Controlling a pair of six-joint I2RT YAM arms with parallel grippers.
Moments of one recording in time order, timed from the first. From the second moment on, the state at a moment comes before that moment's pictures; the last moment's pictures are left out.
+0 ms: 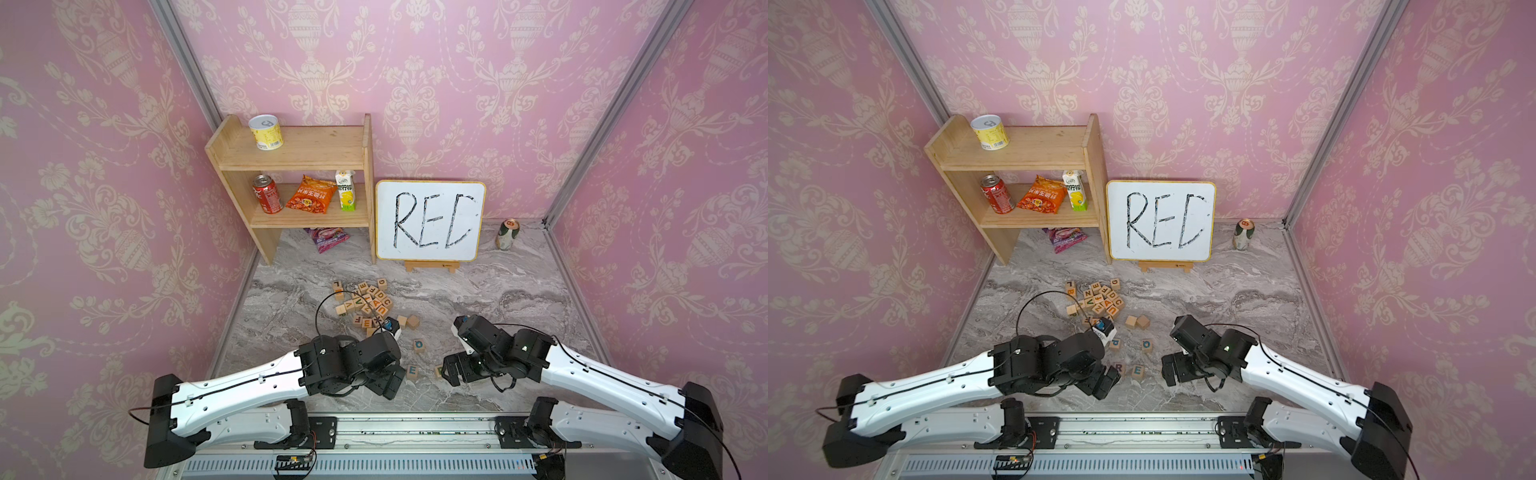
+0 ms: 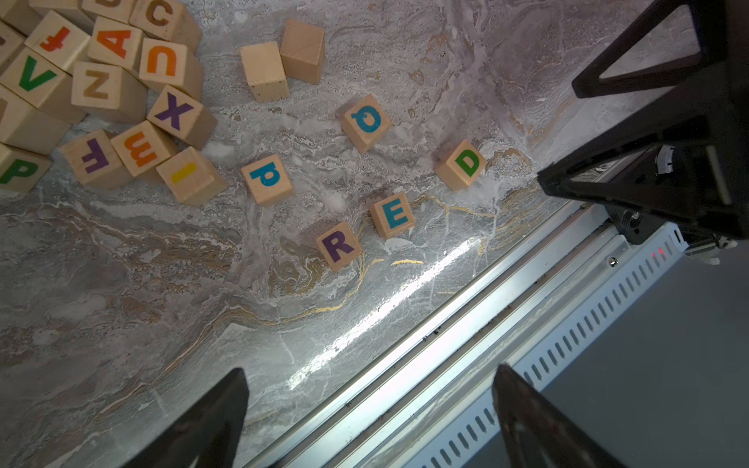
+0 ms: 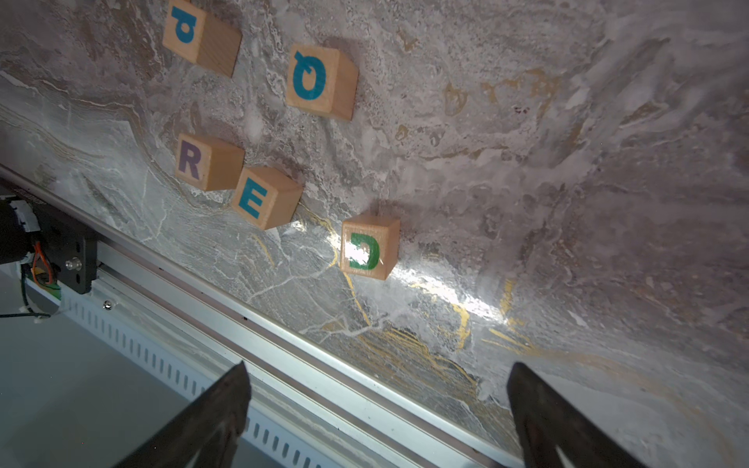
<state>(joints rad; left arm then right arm) -1.21 1.03 0.95 -1.00 -0.15 -0.65 0.91 1.08 0.75 -0.86 -0.06 0.66</state>
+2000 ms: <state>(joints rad) -1.21 0.88 0.95 -1.14 -0.17 -0.62 1.00 1.61 0.96 -0.74 0.04 0.86</state>
